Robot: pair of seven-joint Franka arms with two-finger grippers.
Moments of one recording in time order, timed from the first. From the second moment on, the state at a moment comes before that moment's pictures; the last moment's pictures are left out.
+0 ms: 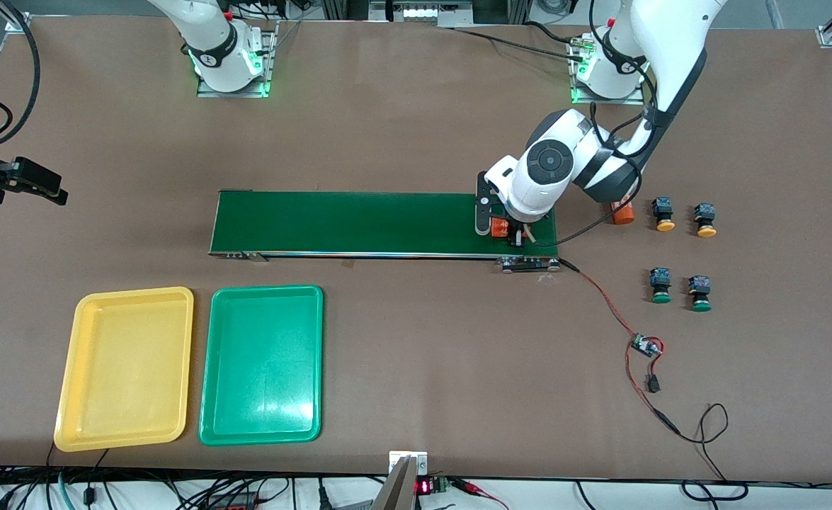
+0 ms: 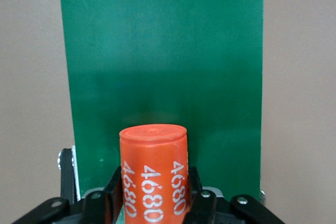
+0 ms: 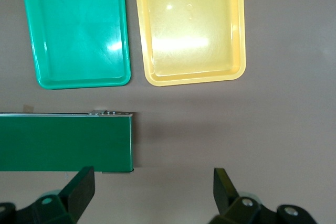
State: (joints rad) left arm -0.11 0.43 -0.46 -2.03 0.18 2.32 0.92; right arm 0.07 0.12 -0.13 -1.48 0.00 1.59 -0.05
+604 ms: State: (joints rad) left arm -0.10 0.29 -0.46 -1.97 0.18 2.11 0.80; right arm 0.07 0.12 -0.13 -1.48 0.00 1.59 -0.05
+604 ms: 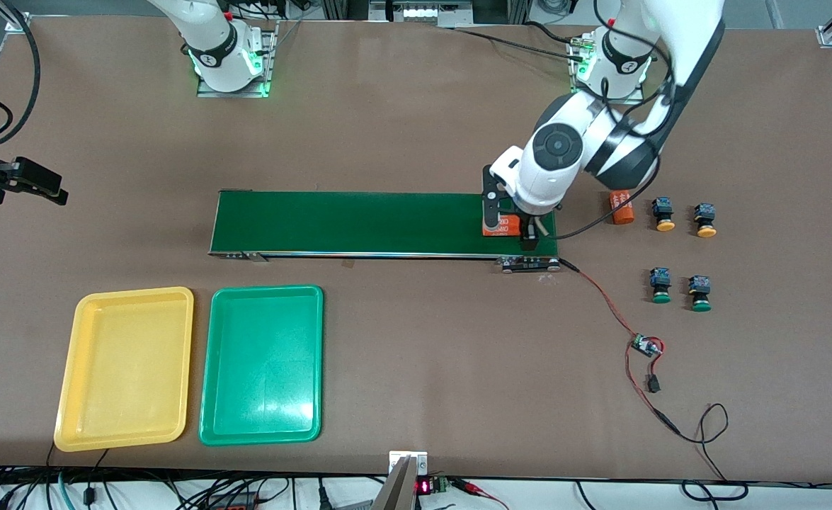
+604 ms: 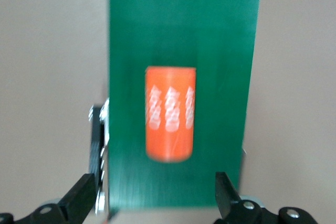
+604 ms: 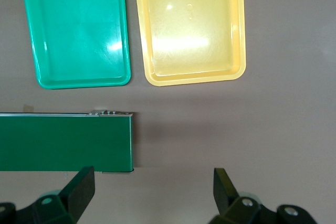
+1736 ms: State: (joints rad) left arm 0.01 0.28 -0.19 -1.68 0.09 1.77 -0.11; right arm 0.07 0.12 -0.13 -1.48 0.00 1.59 -0.05
